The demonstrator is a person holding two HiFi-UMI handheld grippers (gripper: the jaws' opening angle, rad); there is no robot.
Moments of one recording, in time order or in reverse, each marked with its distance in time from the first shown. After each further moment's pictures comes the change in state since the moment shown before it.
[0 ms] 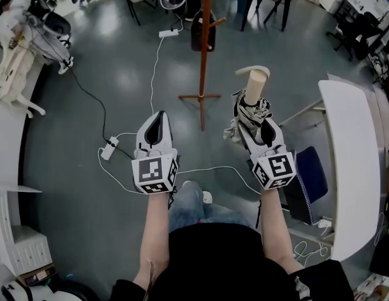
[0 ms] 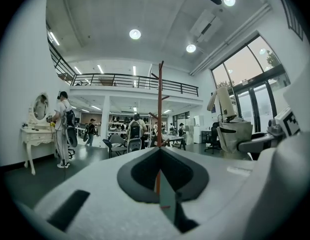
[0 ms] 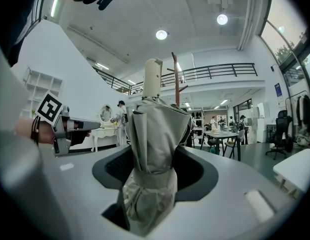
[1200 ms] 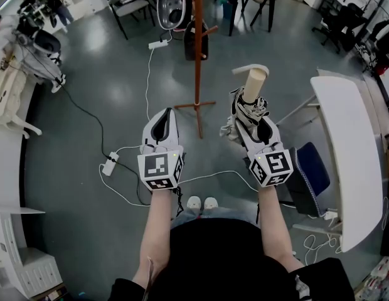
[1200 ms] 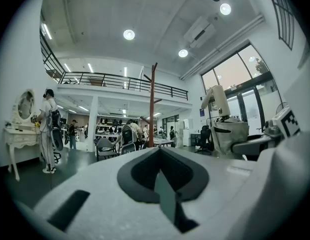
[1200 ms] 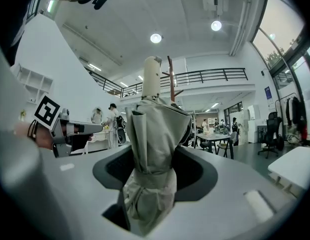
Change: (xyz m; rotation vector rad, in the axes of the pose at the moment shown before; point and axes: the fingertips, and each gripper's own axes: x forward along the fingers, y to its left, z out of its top) left arm 0.031 0.007 0.023 0.015 -0.031 -0.139; right arm 0.021 0.016 0.024 0.022 -0.041 -0.106
